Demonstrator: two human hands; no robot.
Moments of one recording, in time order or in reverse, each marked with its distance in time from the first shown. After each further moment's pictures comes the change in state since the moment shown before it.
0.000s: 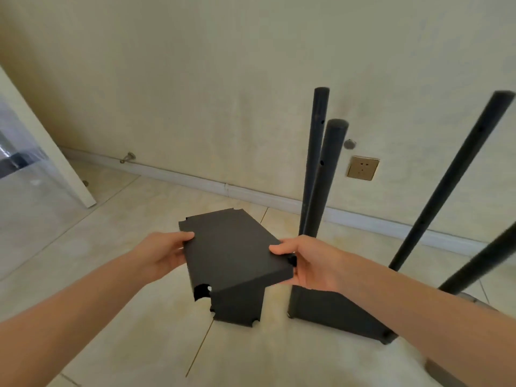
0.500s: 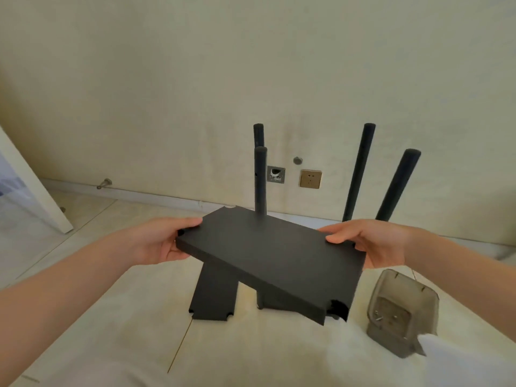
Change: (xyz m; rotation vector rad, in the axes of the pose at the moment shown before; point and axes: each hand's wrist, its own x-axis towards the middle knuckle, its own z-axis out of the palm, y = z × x) left_hand -0.125 0.043 0.051 0.366 -0.320 -0.017; right_hand -0.208 -0.014 -0.103 -0.329 -0.030 -0.103
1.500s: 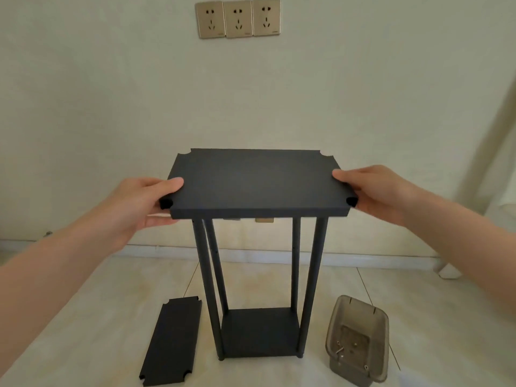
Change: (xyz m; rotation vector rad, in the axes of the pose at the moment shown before) left_hand -0.064 0.121 0.110 0.100 0.145 0.656; right_hand -0.121 -0.078 -0.056 0.087 0.669 -0.631
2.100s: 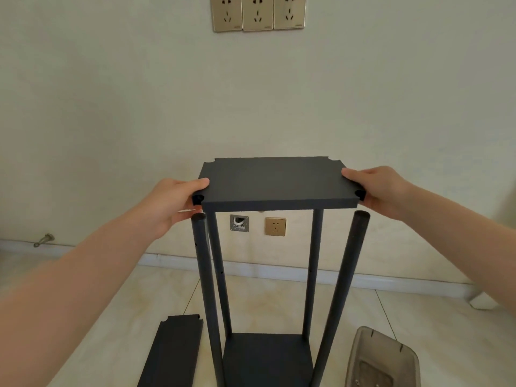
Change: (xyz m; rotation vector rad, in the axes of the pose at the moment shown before) left_hand 0.119 -0.029 0.027 -0.078 0.043 -0.090; right_hand 0.131 0.013 0.005 -0.086 0.149 0.007
